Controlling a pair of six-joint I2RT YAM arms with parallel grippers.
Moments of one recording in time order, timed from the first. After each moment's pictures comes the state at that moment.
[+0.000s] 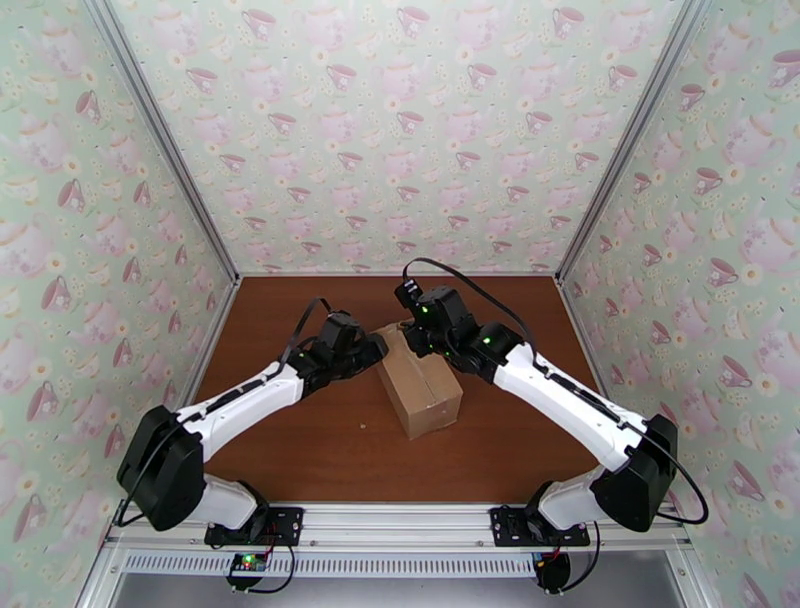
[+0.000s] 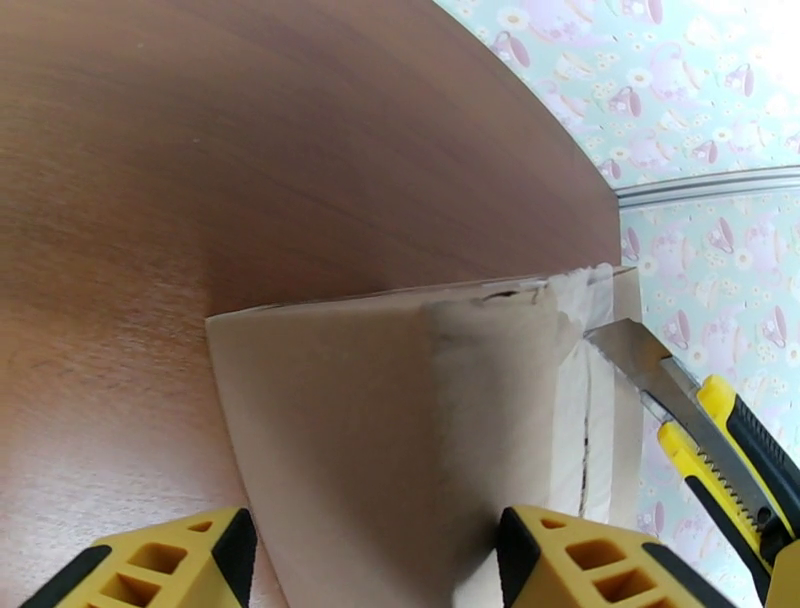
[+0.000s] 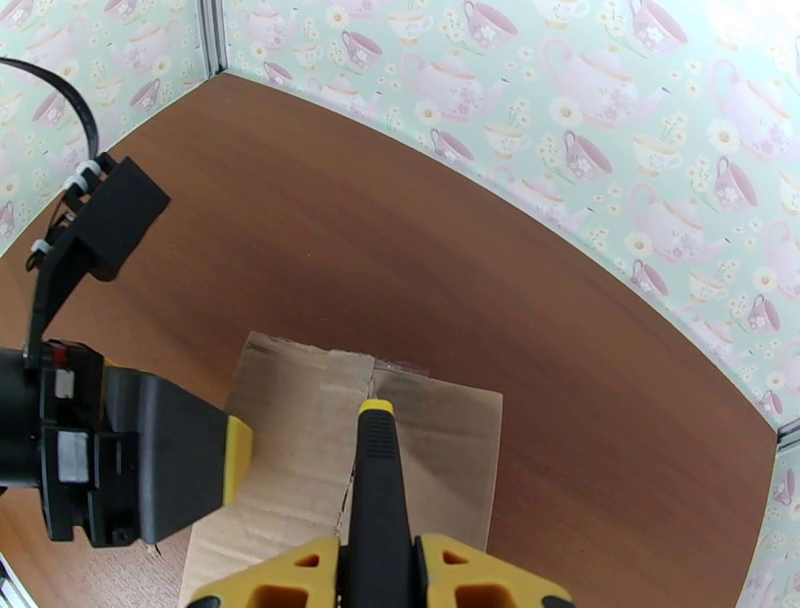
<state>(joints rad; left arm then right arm) -0.61 1.44 1.01 -0.31 0.02 -1.03 0.77 1.46 1.40 -0.61 0.20 -0.03</state>
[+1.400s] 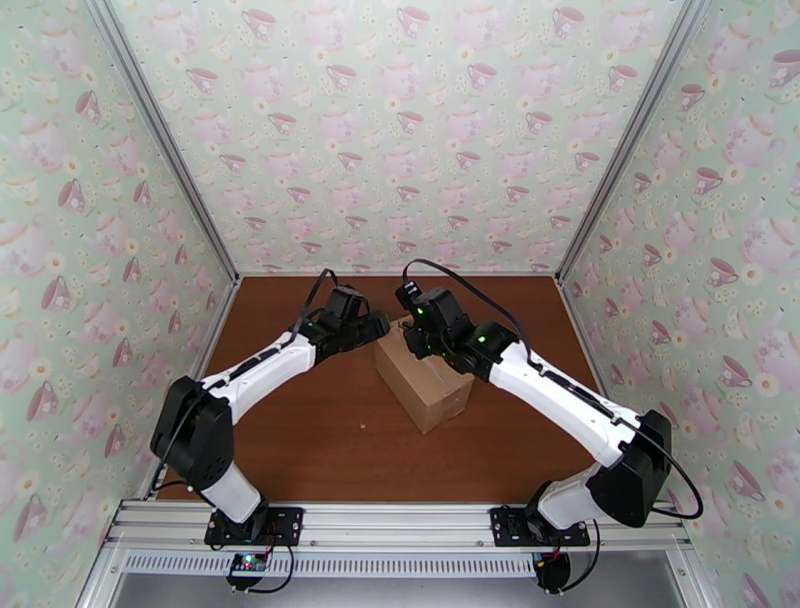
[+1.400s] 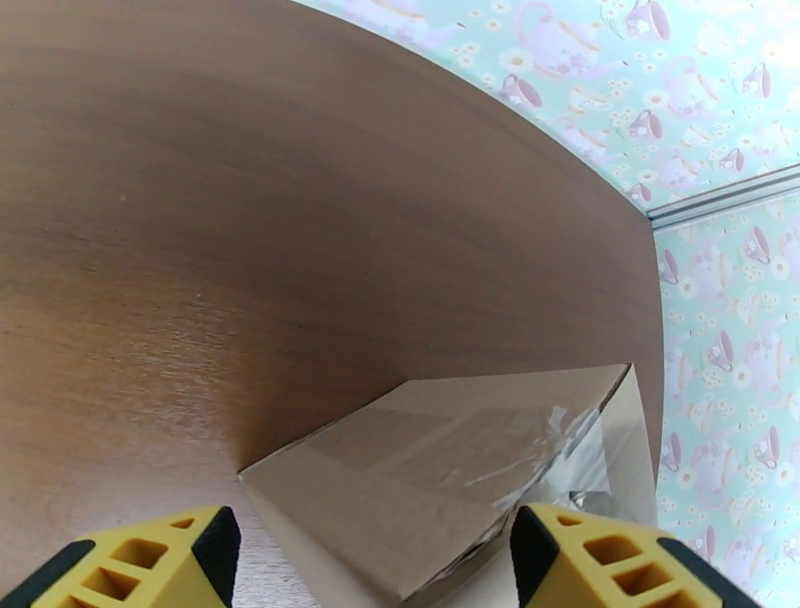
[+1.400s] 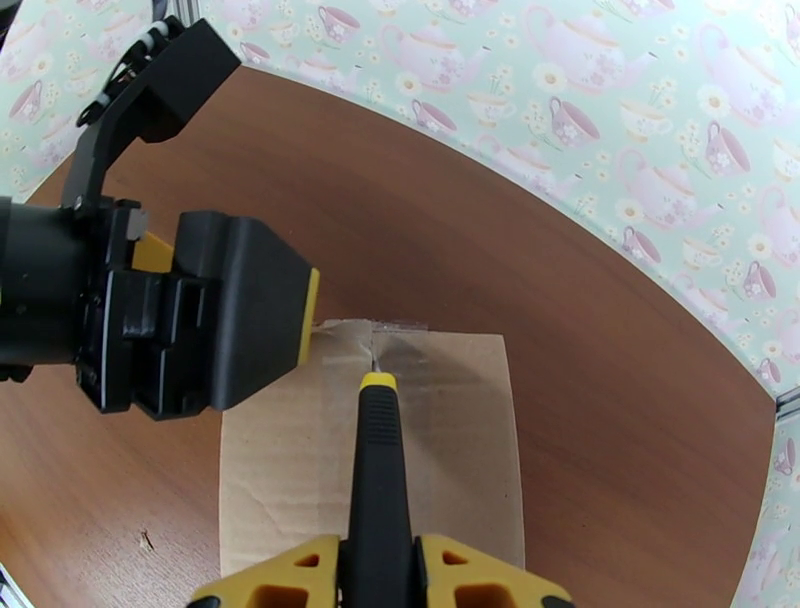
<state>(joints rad) -0.54 1.67 1.28 -0.35 0.01 -0.82 0.78 1.49 1.41 -0.66 0.24 0.02</state>
